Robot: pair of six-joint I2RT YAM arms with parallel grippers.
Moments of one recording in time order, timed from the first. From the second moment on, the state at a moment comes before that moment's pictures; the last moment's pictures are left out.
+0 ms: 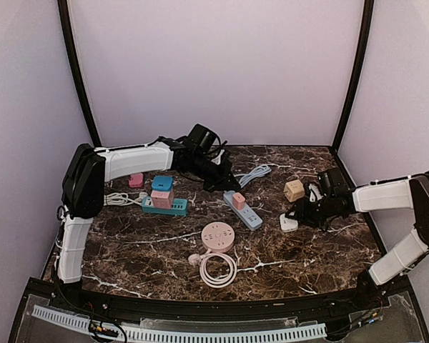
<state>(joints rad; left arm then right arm) -0.74 2.21 1.85 -0.47 0.58 -0.79 0.31 1.47 0.63 -0.13 -0.36 0.55</state>
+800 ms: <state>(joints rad) -0.70 2.04 1.65 -0.40 0.55 -0.79 0.72 1.71 1.22 -0.45 -0.07 0.34</state>
